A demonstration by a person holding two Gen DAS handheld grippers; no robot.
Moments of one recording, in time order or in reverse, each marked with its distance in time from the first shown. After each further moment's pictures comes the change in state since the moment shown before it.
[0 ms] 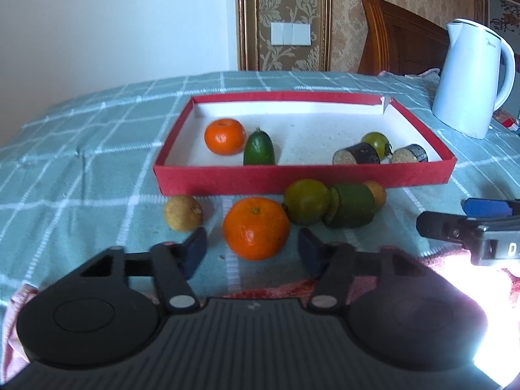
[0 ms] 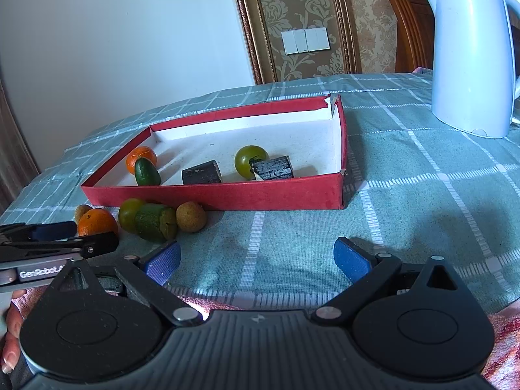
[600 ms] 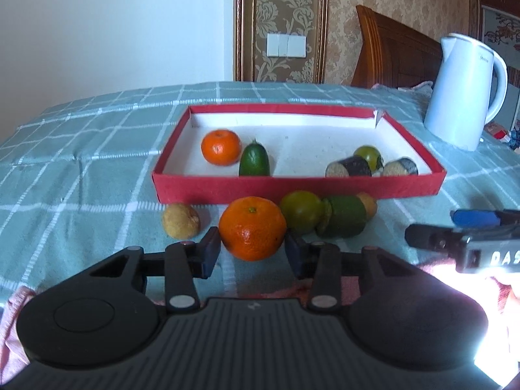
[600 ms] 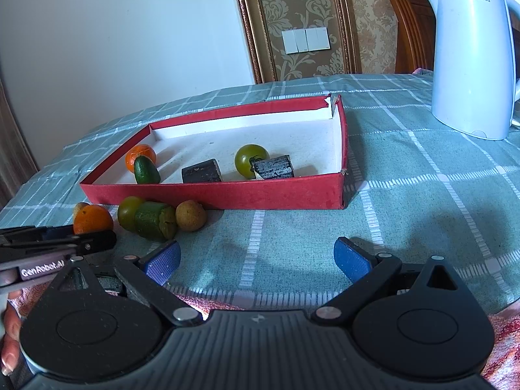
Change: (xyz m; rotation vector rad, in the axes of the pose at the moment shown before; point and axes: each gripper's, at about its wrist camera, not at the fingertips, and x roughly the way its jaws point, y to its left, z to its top) left arm -0.012 0.006 0.003 -0.018 -0.059 -0.029; right arm 0.001 0.000 0.000 -0.006 0.002 -0.004
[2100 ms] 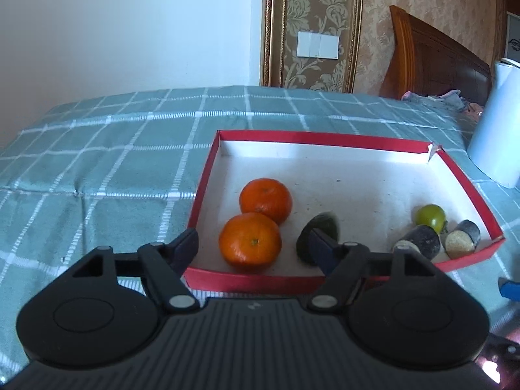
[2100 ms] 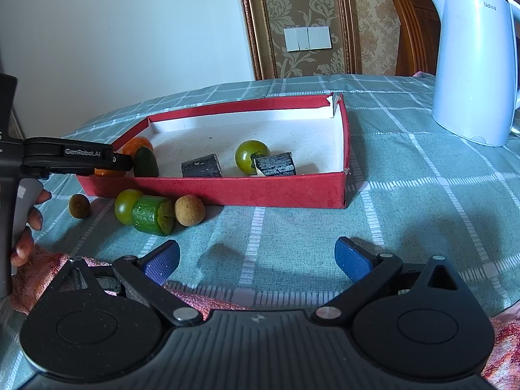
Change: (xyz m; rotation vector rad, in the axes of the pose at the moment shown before) left arm 0.063 0.034 0.063 -0.034 0.040 0.061; right arm 0.002 0.004 0.000 -0.034 0.014 -0.023
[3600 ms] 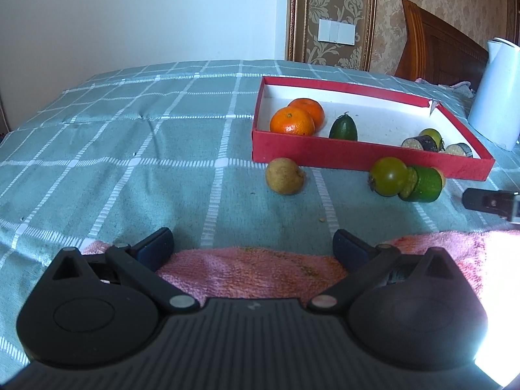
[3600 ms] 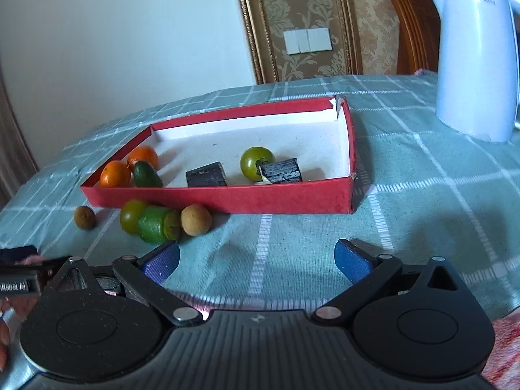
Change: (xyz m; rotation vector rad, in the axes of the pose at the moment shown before) left arm -0.068 0.031 -0.092 -0.042 0.032 0.056; right arm 0.005 0.001 0.004 0.018 -0.016 0.007
